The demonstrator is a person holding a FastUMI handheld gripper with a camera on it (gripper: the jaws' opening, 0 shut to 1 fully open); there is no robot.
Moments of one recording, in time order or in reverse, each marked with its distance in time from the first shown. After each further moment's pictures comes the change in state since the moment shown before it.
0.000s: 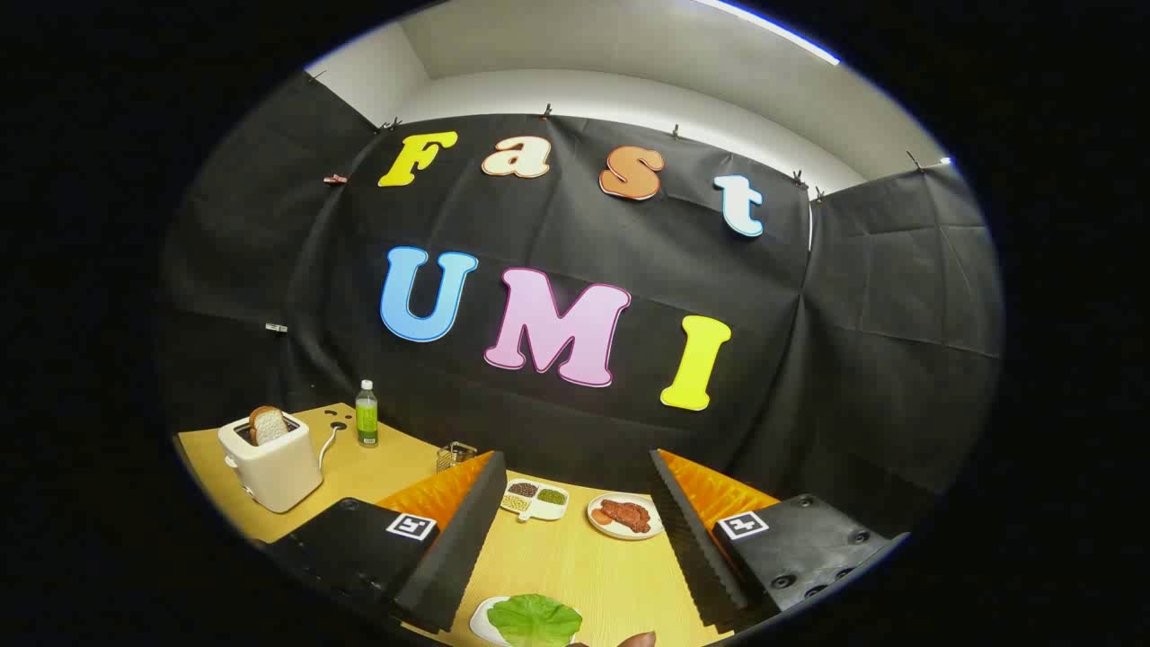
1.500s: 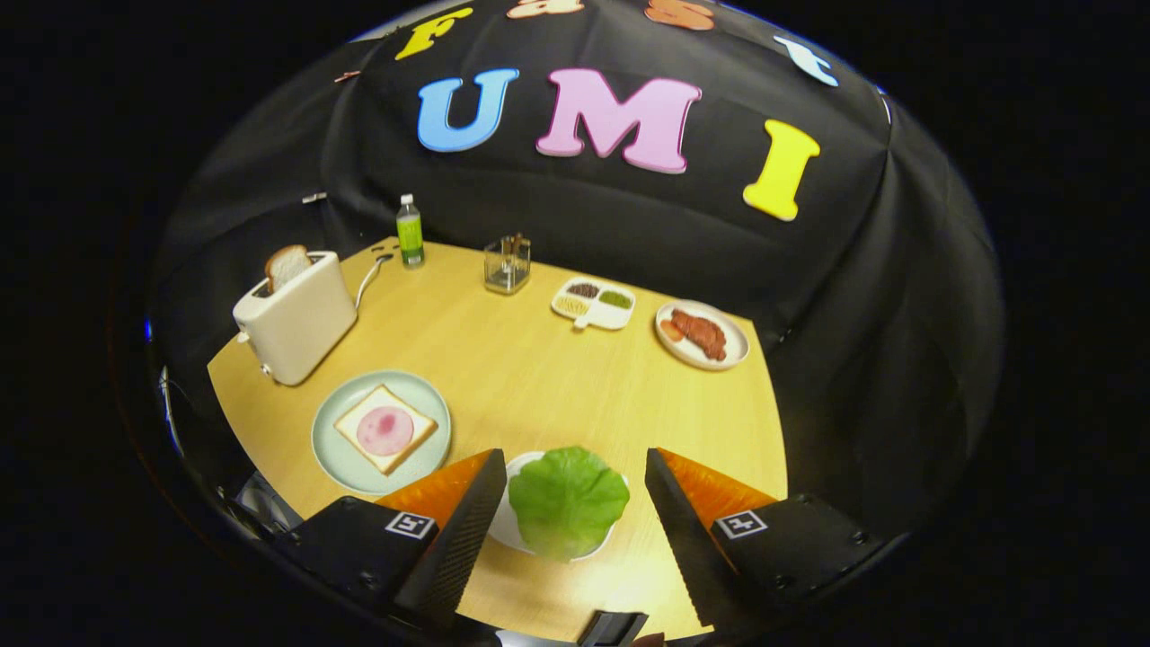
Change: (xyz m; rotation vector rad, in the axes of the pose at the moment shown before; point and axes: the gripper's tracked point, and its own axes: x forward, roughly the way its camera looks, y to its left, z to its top) arm -0.026 0.035 -0.238 0.022 0.729 0.240
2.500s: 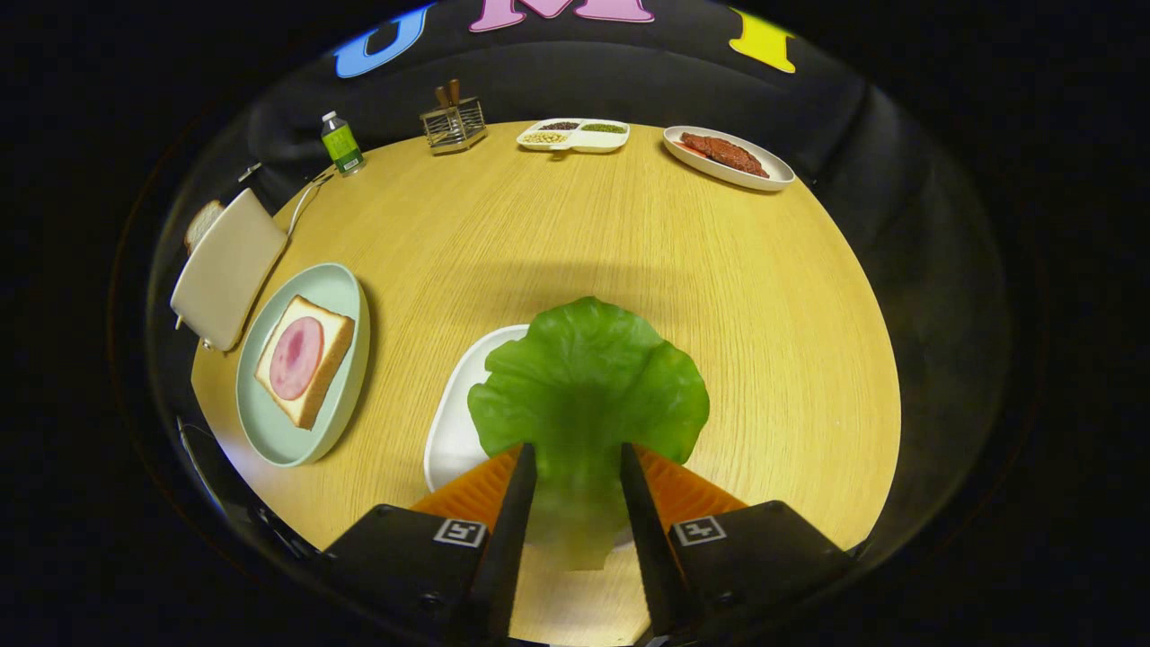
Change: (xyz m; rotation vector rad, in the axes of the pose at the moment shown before) arm 0.095 0.008 -0.116 0.170 0.352 0.018
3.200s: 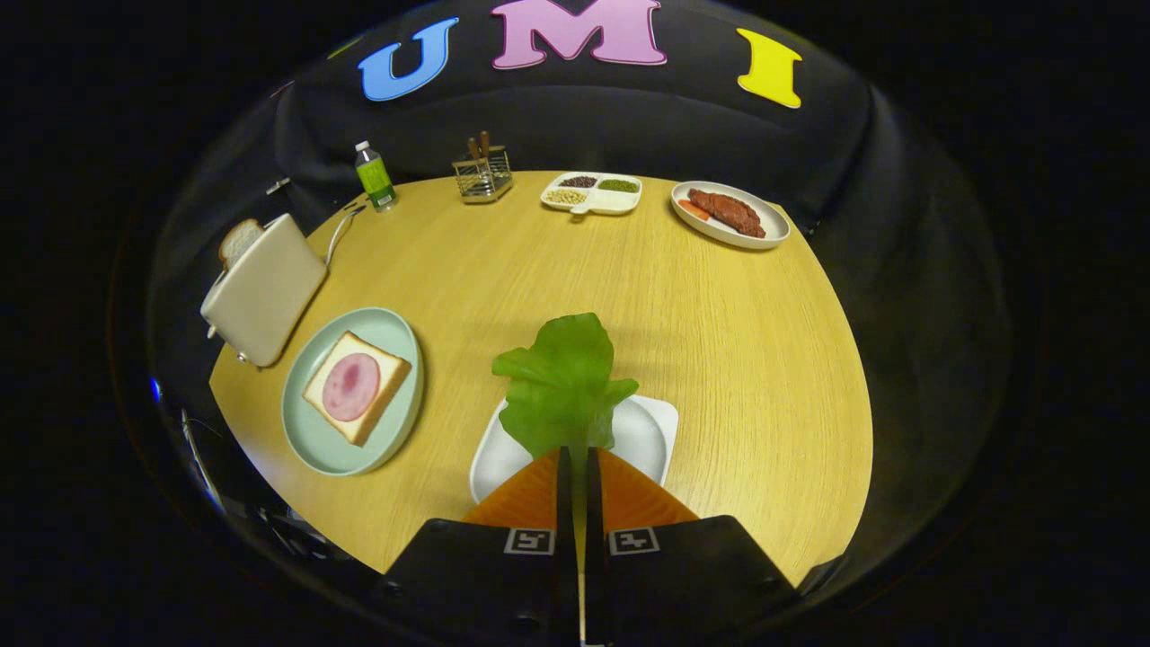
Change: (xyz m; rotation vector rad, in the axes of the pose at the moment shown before) arm -0.065 0.017 0.050 -0.049 -0.176 0.066
